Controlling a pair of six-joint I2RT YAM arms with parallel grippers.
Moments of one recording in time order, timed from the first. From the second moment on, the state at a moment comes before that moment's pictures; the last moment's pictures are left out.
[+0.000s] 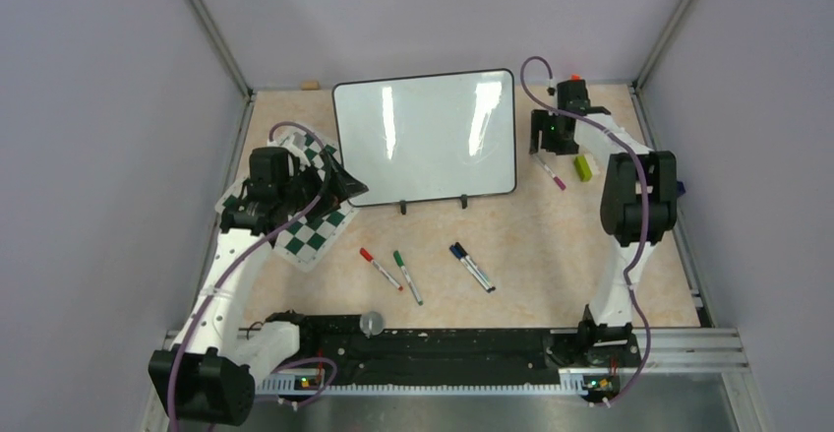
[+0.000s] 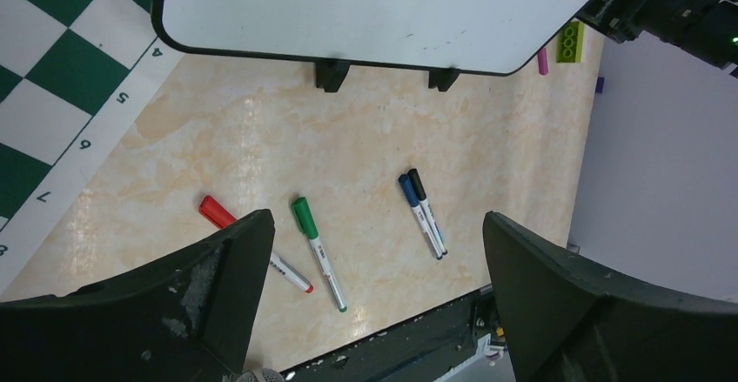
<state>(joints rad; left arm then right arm) -0.09 1.00 0.92 -0.62 0.43 -0.65 0.07 2.00 1.53 -0.49 -0.03 0.10</state>
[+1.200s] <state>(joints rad) -0.10 0.98 0.83 -0.31 0.71 -0.79 0.07 1.51 1.23 -0.51 -0.01 0.34</state>
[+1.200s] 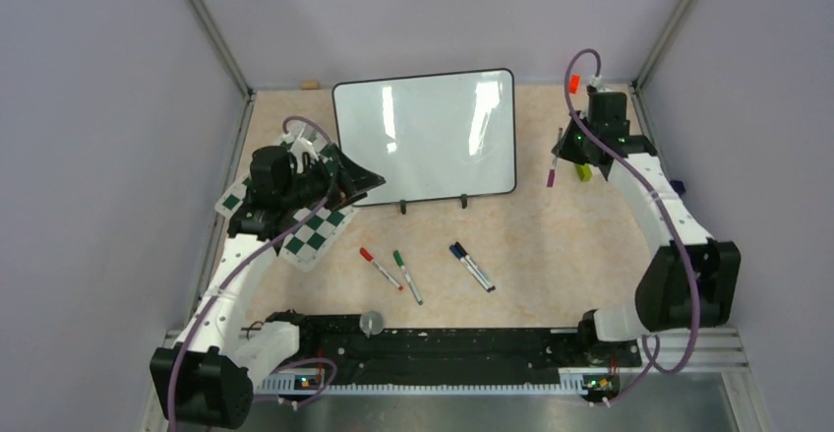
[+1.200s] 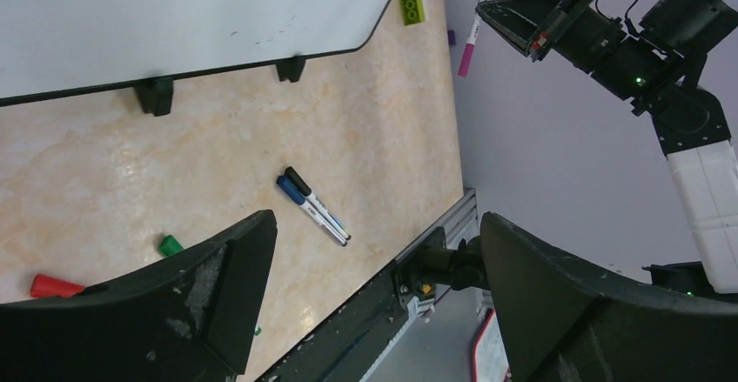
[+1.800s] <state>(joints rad) -0.56 1.11 0.82 0.09 0.56 -0.81 0.48 1.15 1.15 -0.43 -0.23 0.70</state>
